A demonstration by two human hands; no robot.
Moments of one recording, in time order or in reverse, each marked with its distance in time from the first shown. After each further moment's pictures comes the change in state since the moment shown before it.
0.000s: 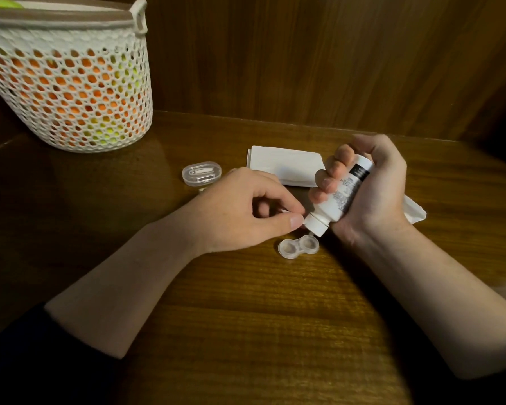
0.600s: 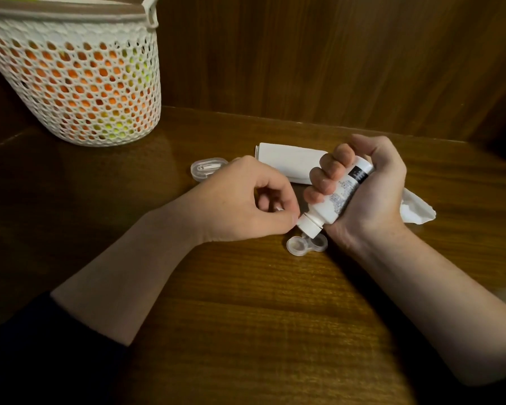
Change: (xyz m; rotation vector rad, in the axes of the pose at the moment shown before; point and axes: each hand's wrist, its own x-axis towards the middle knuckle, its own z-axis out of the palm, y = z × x) left_hand -0.004 0.004 -0.013 -0.044 -0.048 -0.024; right_hand -0.005 0.013 0.011 0.059 -0.086 0.008
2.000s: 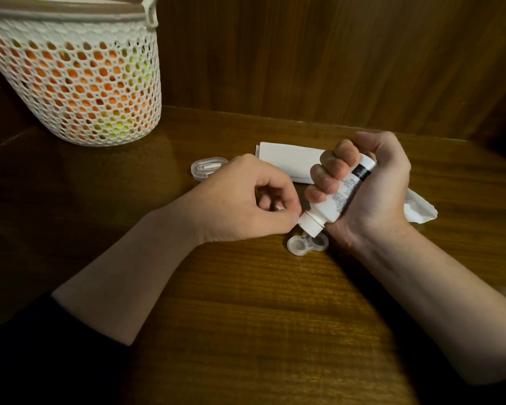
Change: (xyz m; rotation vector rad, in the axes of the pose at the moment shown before) left_hand 0.001 -0.002 0.001 -0.009 0.013 0.026; right_hand -0.002 -0.001 0.004 -0.006 0.009 -0.013
